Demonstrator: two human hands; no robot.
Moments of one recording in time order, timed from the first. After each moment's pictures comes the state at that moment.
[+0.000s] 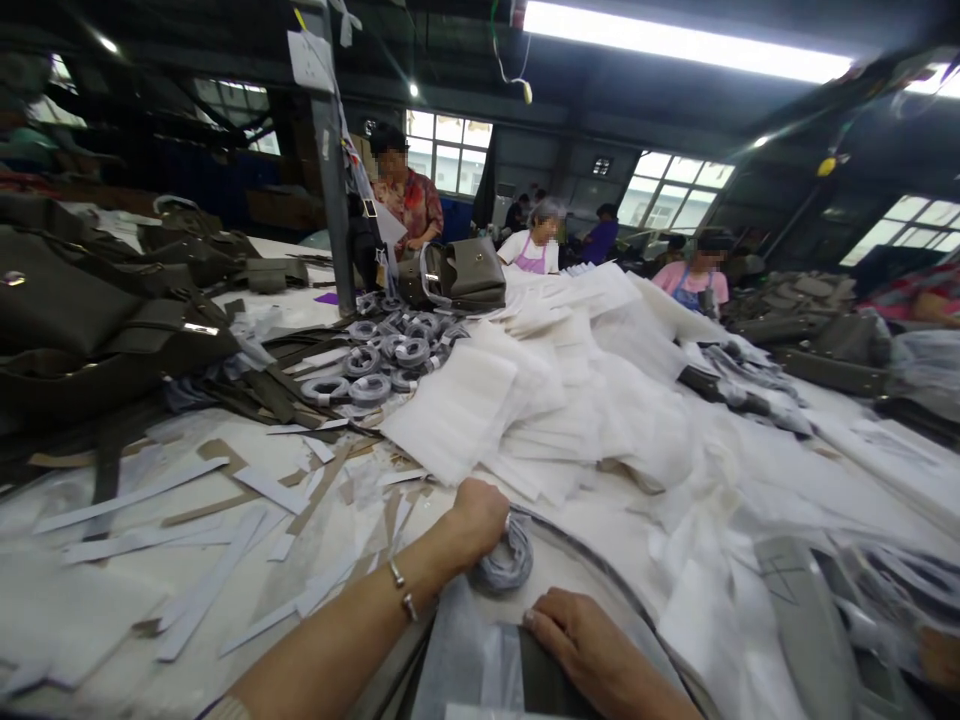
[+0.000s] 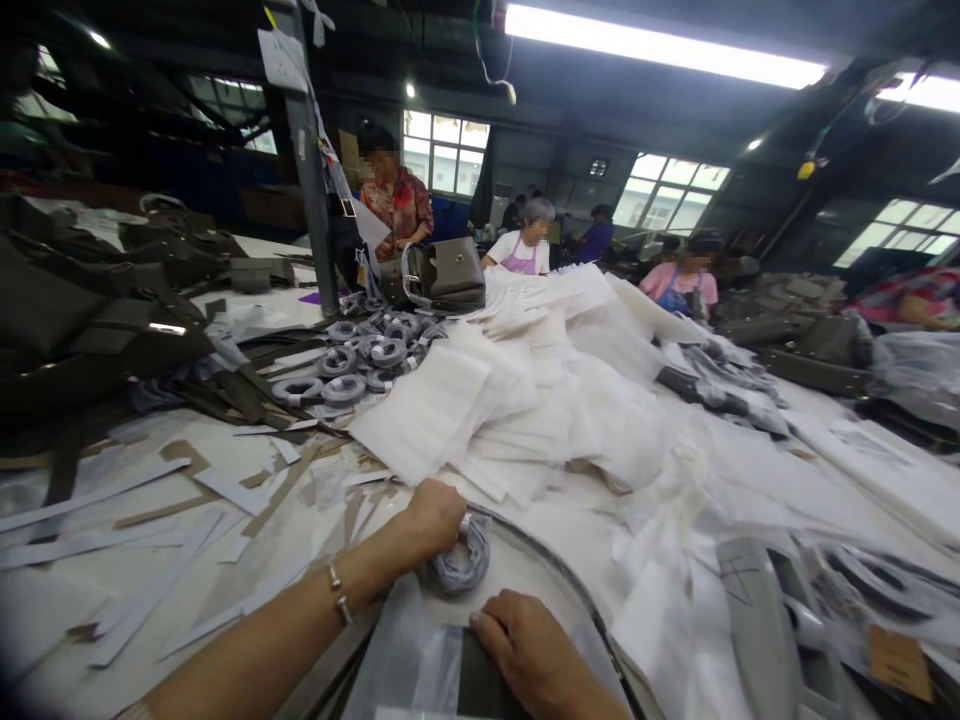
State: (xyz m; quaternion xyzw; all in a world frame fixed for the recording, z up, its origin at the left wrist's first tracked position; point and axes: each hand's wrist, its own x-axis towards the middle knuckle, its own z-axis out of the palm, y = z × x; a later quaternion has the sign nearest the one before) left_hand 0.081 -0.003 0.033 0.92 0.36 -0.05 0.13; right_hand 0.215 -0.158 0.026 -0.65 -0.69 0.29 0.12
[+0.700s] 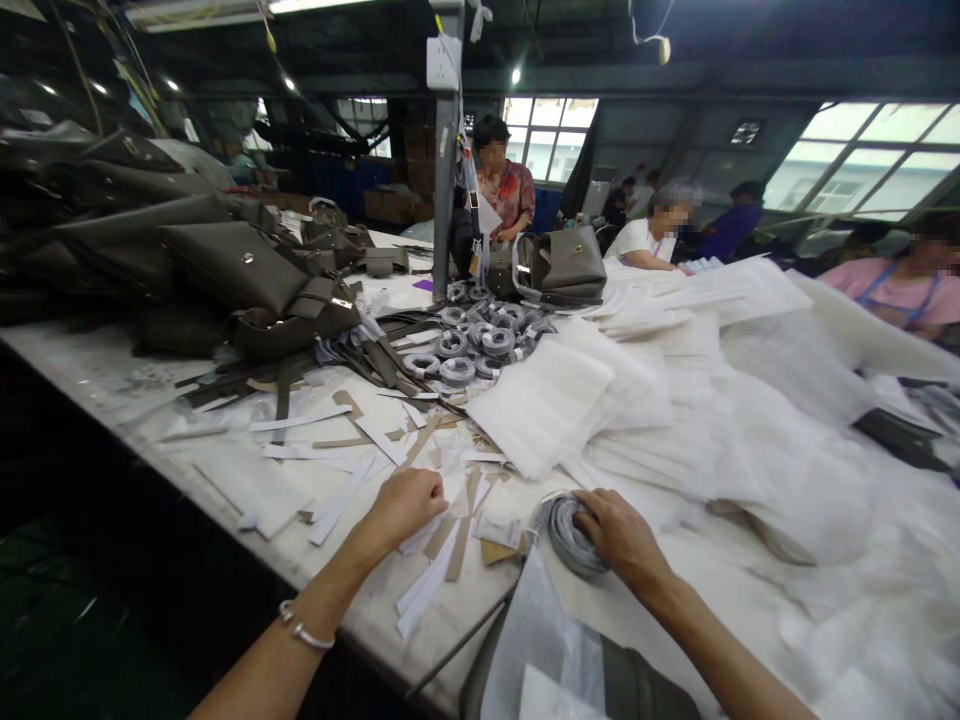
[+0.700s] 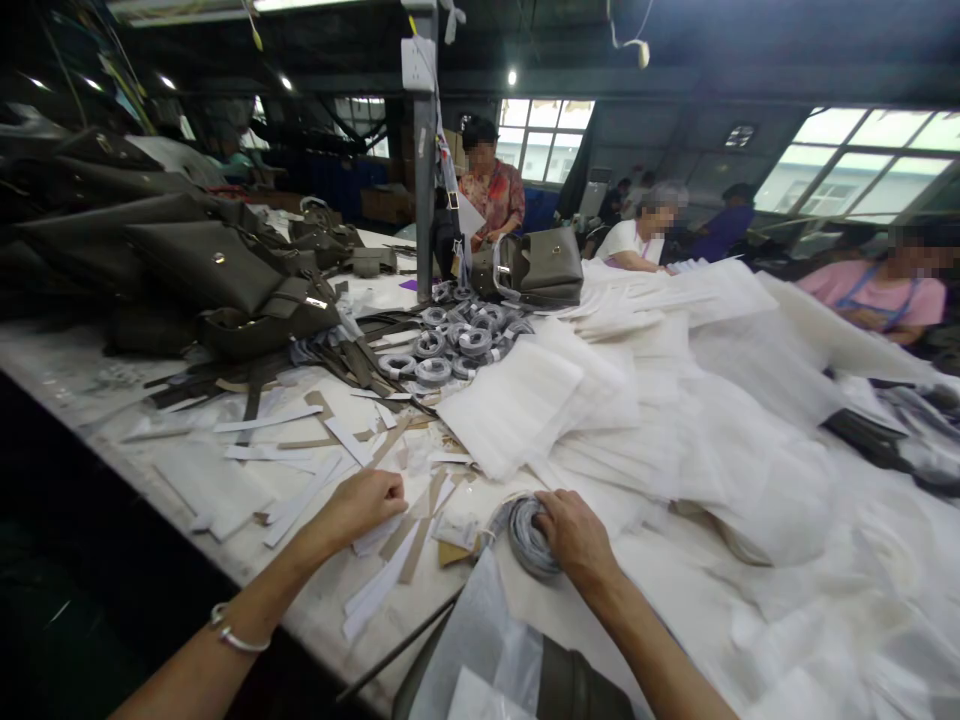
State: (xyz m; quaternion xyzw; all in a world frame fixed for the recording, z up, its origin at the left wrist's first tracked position) left_hand -0.115 -0.028 0.034 0.75 0.63 0.04 0.18; right_hand 0.217 -0.036 -0.002 -0.61 -0.78 0.09 0.10
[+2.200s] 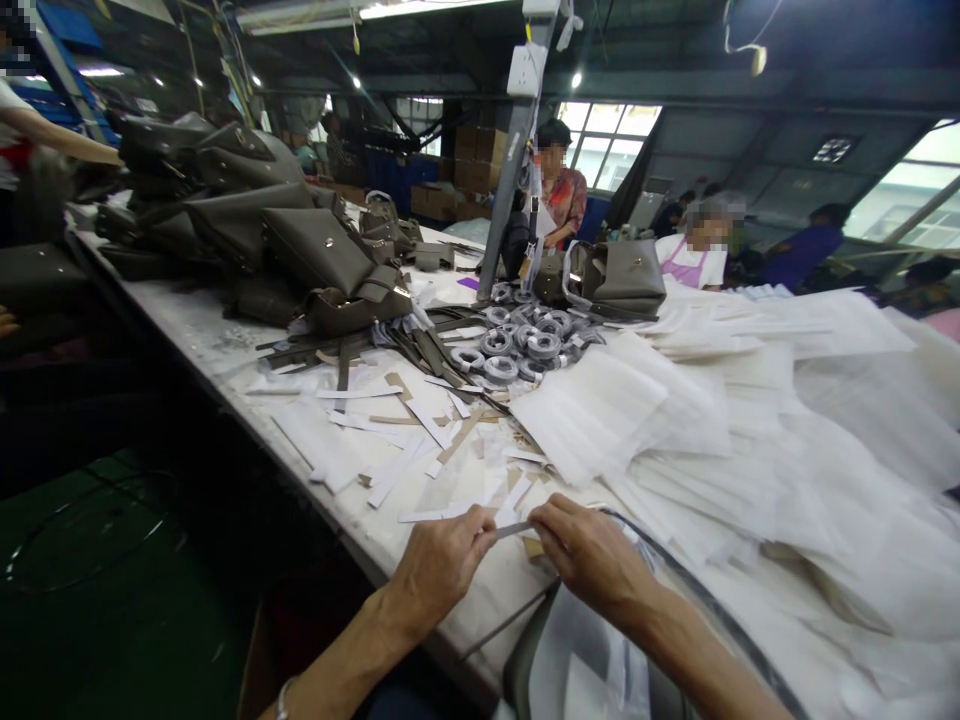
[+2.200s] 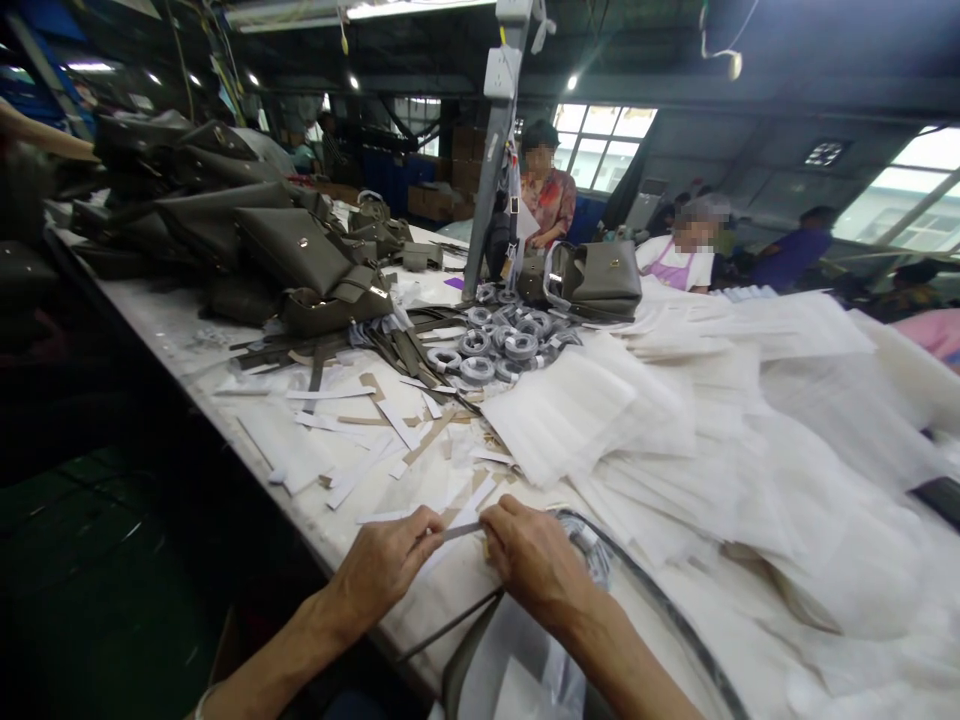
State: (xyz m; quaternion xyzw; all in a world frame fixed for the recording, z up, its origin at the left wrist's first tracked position) left_hand -0.122 -0.125 0.022 0.76 0.56 0.27 0.19; right_hand 0.090 -0.073 0.077 -0.43 -0.89 0.14 0.05
